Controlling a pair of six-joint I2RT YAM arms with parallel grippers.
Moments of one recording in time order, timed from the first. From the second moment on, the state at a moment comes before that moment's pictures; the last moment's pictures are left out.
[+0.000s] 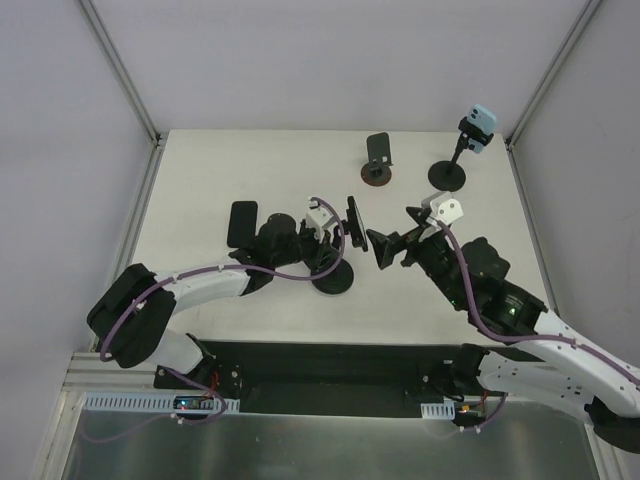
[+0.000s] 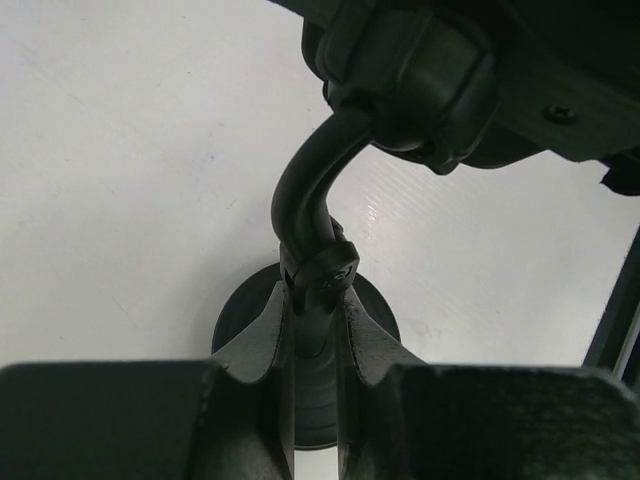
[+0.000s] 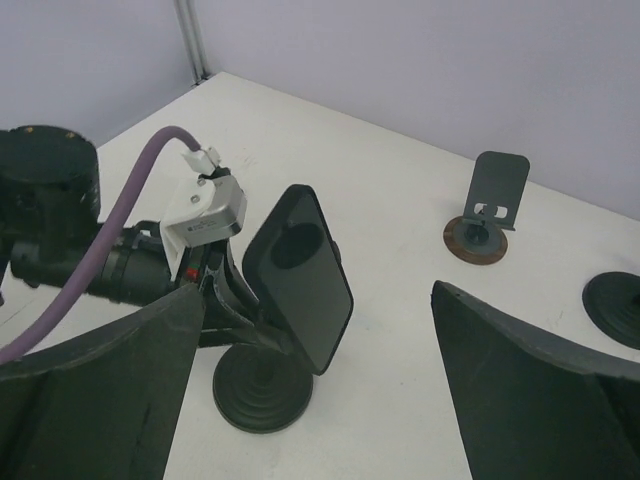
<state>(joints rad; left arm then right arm) -0.77 1.43 0.69 0.36 0.23 -0.13 1.02 0.75 0.88 -0.16 0.46 0.01</state>
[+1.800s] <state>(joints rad) -0.62 0.74 0.54 0.12 0.41 -0.15 0.64 1.00 1.06 -0.47 -0.56 -0.47</state>
